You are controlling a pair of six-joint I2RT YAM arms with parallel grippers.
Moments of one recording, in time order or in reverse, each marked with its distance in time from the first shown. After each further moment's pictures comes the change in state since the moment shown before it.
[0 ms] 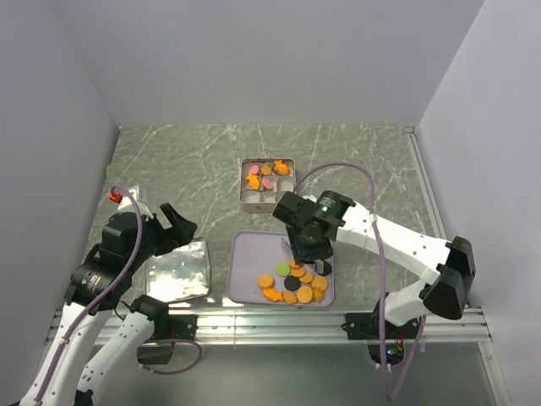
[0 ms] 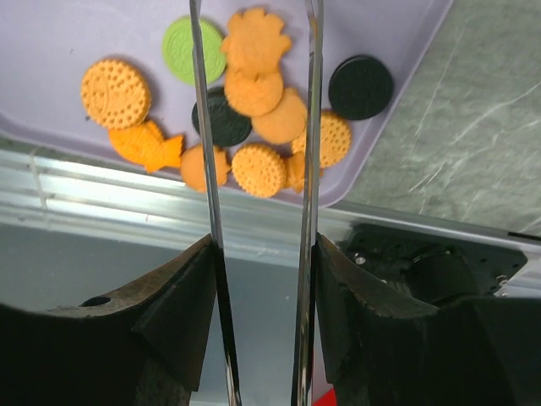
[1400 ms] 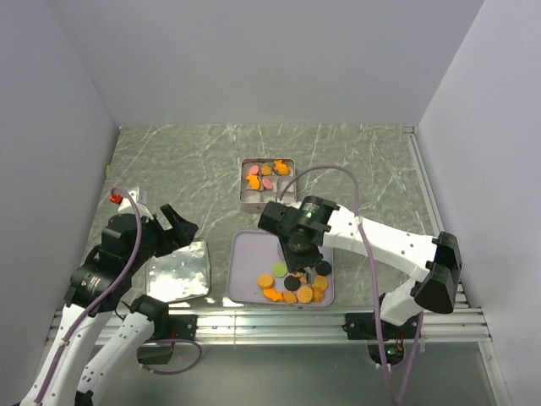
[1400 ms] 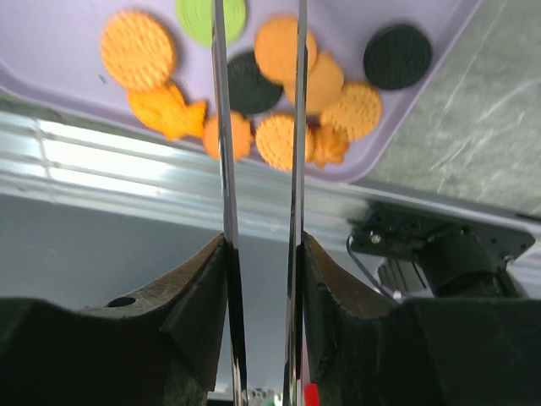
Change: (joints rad) left arm 0.000 -0.017 -0.011 0.000 0.020 -0.014; right arm 0.122 0.067 0.076 -0.071 -0.003 0.076
